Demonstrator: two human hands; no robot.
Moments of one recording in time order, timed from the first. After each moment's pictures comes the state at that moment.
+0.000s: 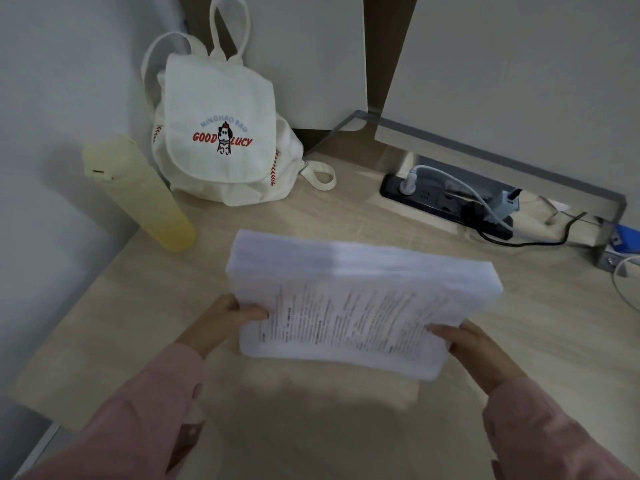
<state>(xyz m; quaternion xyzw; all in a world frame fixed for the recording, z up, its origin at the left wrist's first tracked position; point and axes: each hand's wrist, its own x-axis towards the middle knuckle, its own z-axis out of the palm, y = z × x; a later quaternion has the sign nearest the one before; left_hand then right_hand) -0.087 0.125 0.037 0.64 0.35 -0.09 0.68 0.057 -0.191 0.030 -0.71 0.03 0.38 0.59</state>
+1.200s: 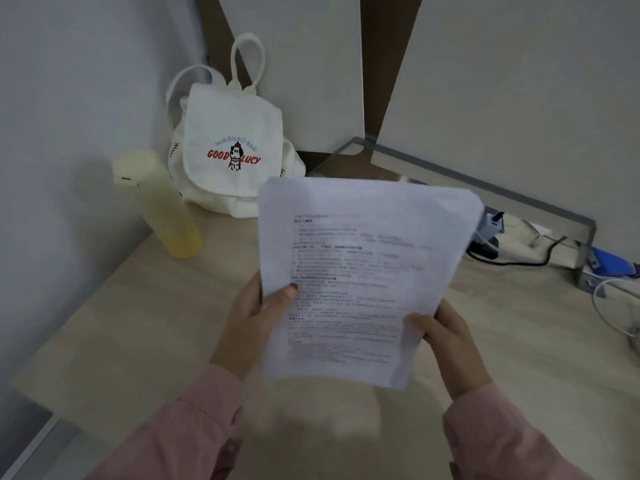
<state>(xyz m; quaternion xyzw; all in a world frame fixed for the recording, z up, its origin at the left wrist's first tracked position) -0.090 0.061 0.094 0.63 0.24 0.17 0.72 0.023 -0.149 0.090 -0.71 -0.04 0.25 0.65</state>
